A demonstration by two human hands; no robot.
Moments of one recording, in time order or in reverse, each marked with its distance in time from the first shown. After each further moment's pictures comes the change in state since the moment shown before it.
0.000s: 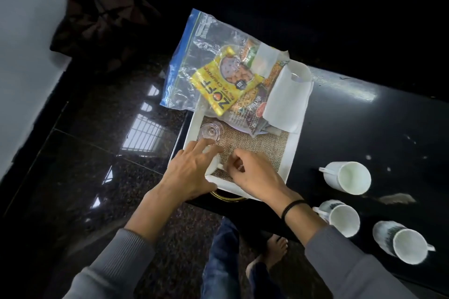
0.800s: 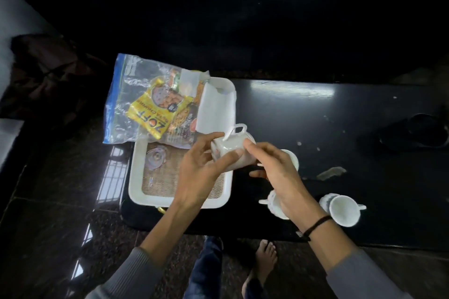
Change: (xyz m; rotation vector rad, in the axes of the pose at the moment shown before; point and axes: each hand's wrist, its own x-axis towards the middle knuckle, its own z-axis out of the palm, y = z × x) left_hand 0.014 0.157 -0.008 -1.305 0.298 -0.043; right_hand -0.090 0.089 -0.083 1.035 0.419 0.155
